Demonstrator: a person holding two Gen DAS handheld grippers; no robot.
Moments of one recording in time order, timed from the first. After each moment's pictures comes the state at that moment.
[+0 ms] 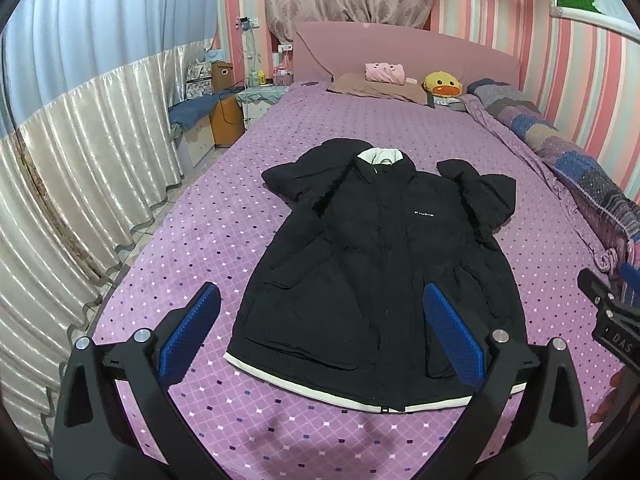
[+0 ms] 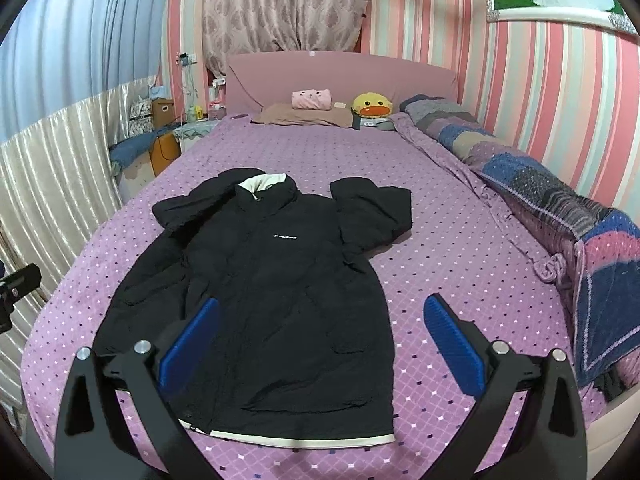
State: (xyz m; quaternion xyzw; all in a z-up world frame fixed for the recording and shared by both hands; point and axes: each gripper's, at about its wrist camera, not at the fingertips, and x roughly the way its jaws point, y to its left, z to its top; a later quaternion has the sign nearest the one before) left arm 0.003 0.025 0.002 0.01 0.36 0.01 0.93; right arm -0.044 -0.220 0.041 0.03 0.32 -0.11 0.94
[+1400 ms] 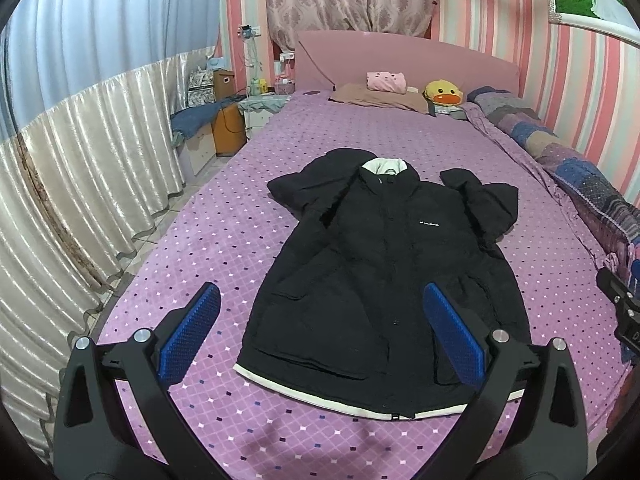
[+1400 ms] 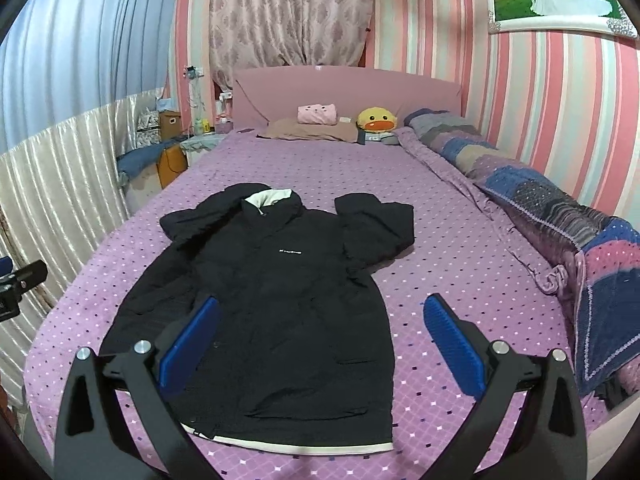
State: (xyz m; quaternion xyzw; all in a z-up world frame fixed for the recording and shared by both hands) left arm 0.005 0.043 0.009 0.01 0.34 0.00 0.94; right arm -0.059 -0.219 0.053 0.02 0.29 -0.10 0.95
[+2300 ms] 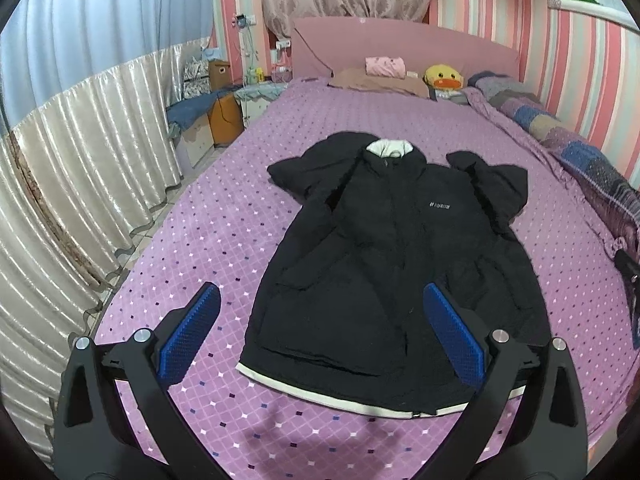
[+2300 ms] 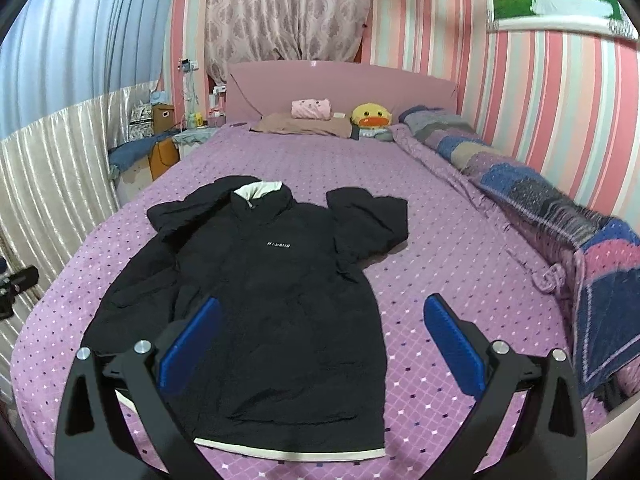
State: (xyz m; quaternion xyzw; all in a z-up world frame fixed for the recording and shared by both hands) left arm 0.026 0.055 -0.034 0.02 0.36 0.00 0.93; right arm -0.041 -0.235 0.023 0.02 0.31 -0.10 0.95
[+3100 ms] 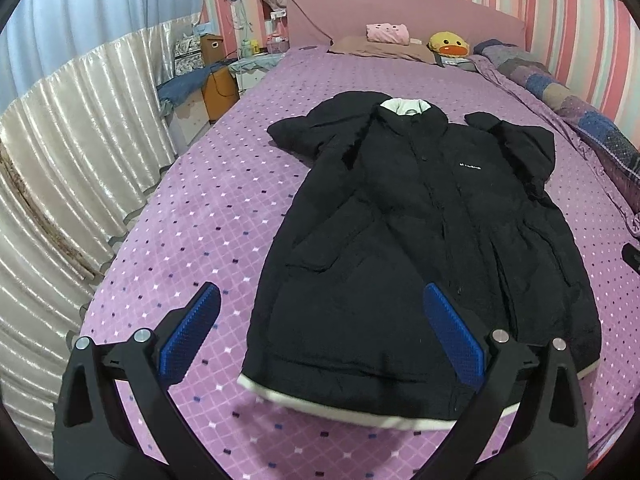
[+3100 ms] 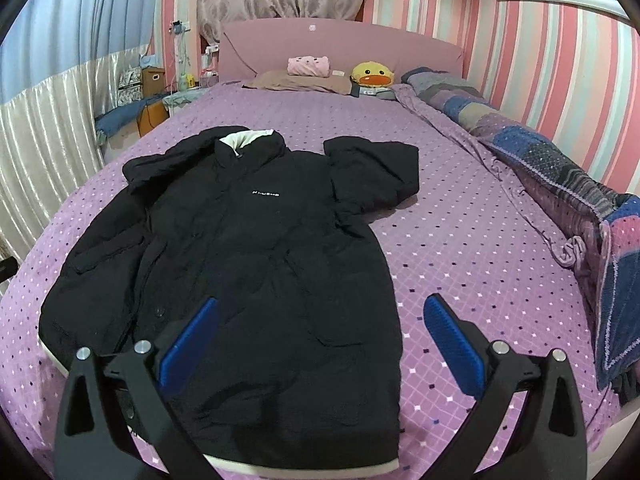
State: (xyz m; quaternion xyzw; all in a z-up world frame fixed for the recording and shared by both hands) left arm 0.088 0.079 -0.115 0.04 0.40 0.00 0.91; right arm 0.020 -0.248 -0.072 0.01 0.37 -0.11 0.92
